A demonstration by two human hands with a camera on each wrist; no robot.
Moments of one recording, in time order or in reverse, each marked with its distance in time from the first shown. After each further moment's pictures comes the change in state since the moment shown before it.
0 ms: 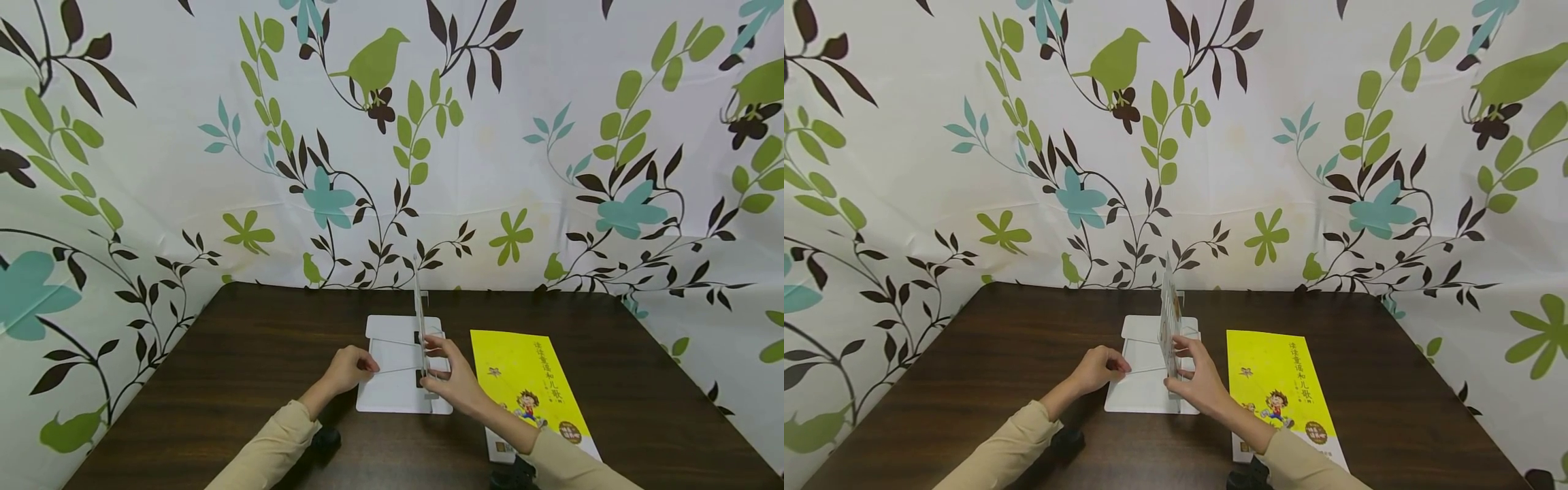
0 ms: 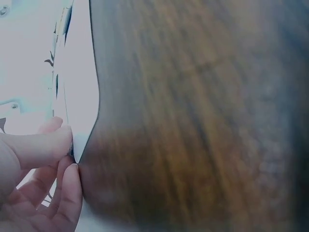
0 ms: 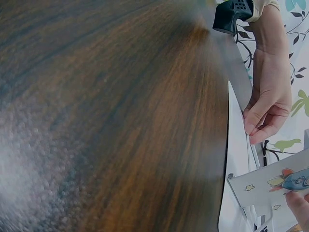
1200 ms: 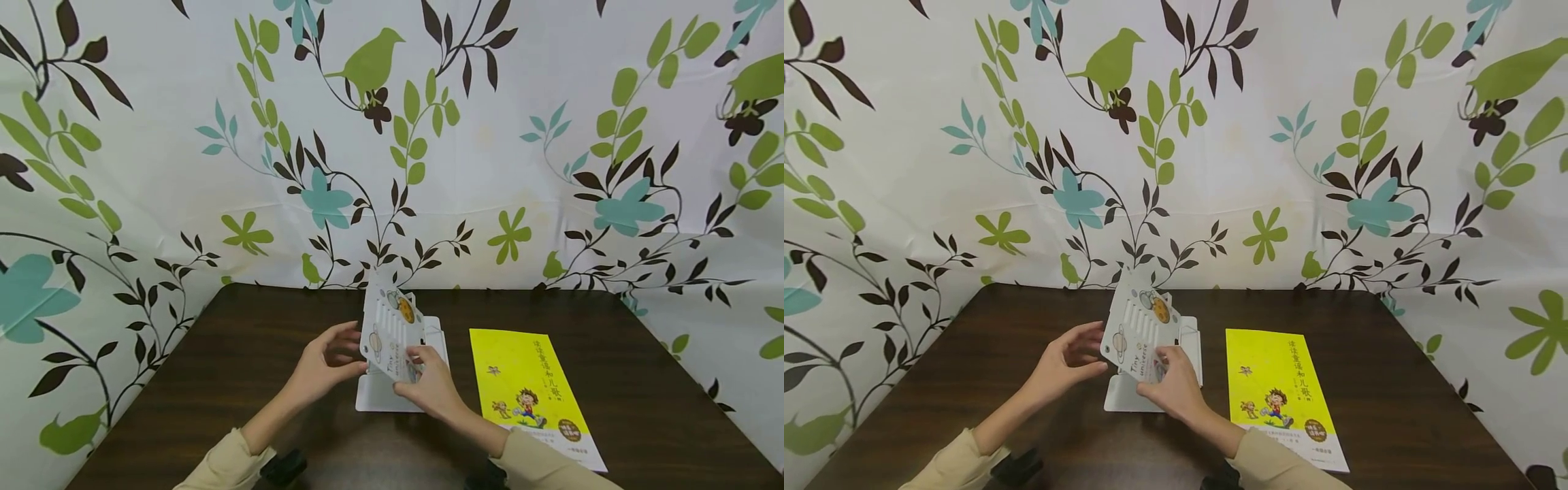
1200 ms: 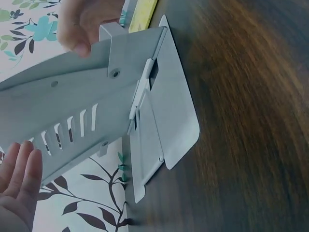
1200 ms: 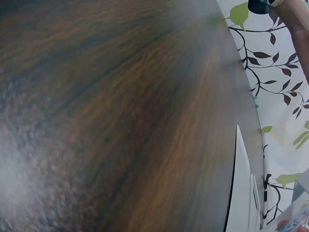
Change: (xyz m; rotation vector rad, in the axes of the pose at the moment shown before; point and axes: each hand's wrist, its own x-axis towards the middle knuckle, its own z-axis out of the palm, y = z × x) left_hand -0.037 0.050 -0.053 -0.390 0.146 0.039; right_hand 0.006 -0.012 0.038 -0.311 0.081 0.070
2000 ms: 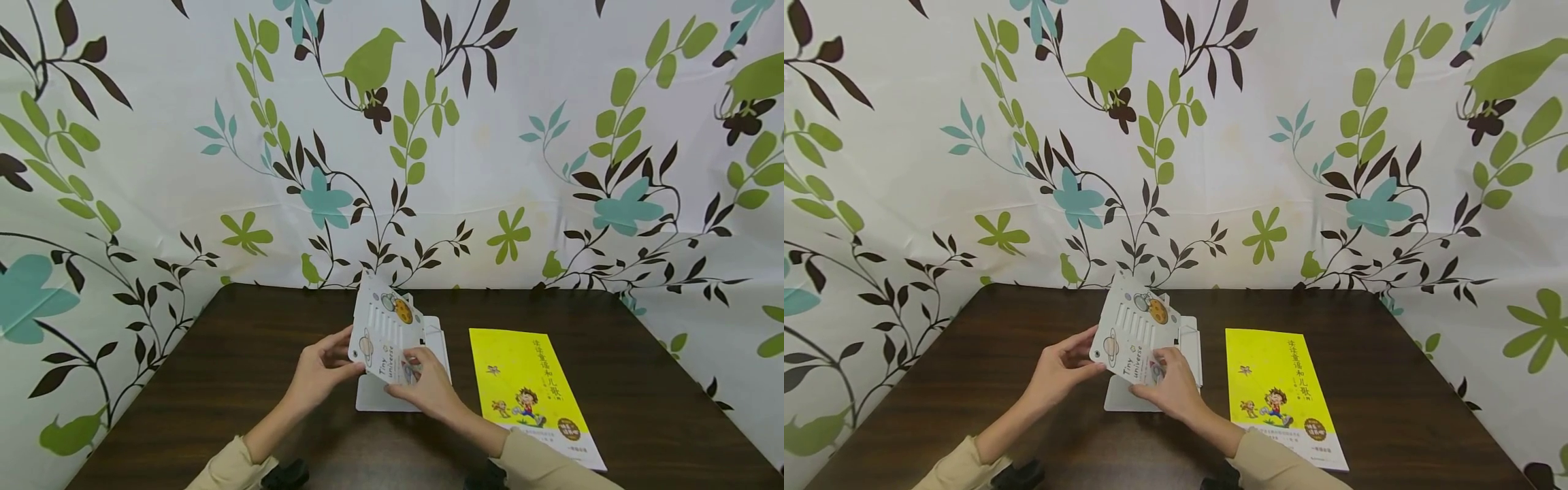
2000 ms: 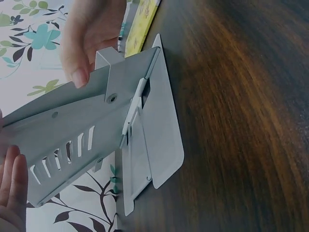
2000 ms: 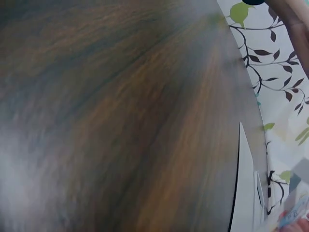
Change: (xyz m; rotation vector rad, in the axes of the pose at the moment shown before) left_hand -0.008 -0.001 0.005 -0.089 0.092 -0.005; right_hand 0.002 0.005 0.004 0.079 -0.077 0.016
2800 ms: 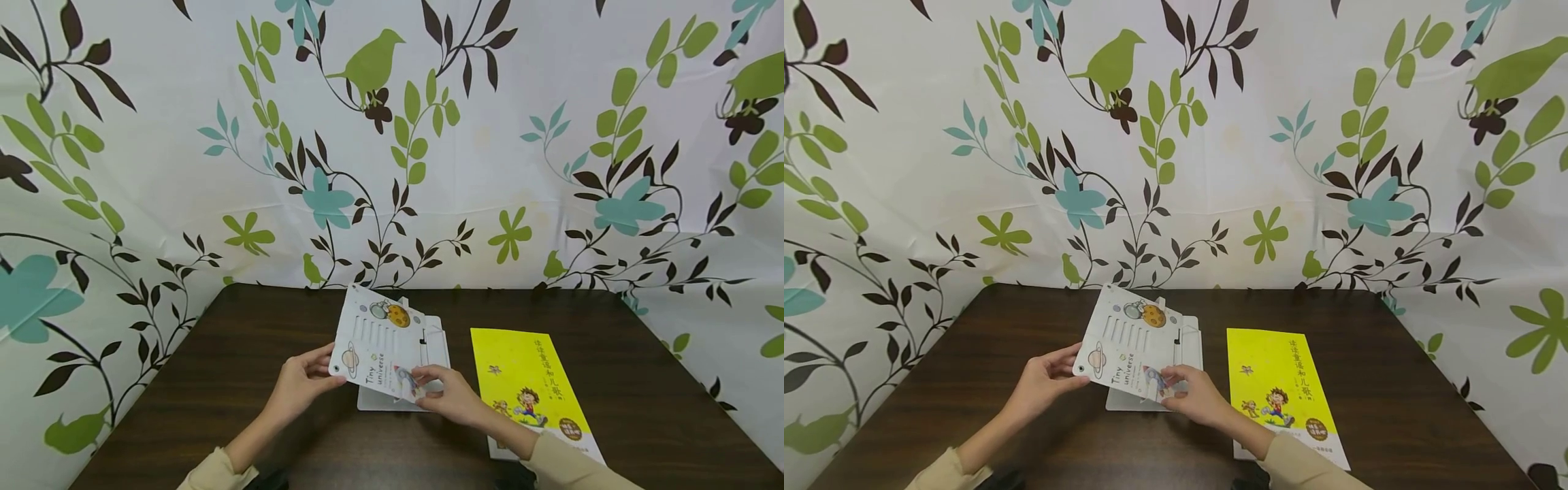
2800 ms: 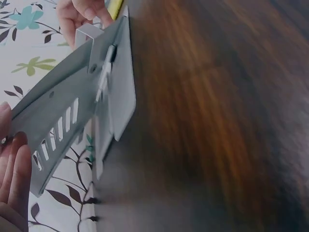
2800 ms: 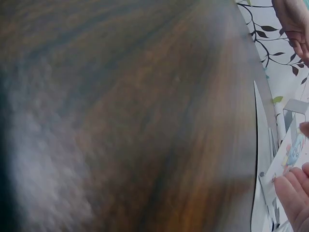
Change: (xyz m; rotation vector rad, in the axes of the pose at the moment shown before) left_hand -0.017 -0.018 -0.021 0.095 0.053 -0.183; right_hand -0.012 0.029 -0.032 0.130 -0.289 -0.030
